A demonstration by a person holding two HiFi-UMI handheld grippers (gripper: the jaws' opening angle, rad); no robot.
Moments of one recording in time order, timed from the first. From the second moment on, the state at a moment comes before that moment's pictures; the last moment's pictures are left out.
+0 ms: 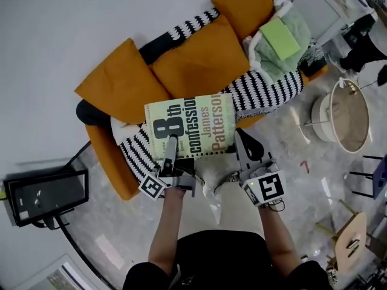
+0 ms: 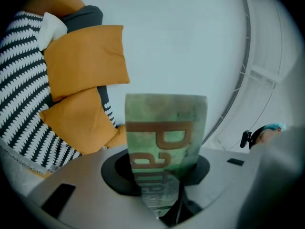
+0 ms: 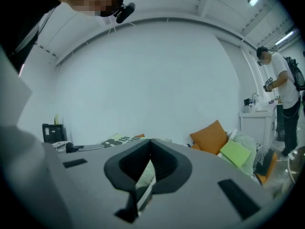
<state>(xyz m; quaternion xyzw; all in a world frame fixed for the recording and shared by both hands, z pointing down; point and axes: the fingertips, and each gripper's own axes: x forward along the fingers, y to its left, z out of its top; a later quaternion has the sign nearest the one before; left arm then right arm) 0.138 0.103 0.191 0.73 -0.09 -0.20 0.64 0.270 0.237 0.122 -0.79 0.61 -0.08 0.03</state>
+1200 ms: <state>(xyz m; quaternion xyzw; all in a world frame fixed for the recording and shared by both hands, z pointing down) 0.325 0.317 0.036 0.69 0.16 -0.02 0.71 0.354 0.515 -0.064 -0.92 0.39 -0.01 0.06</state>
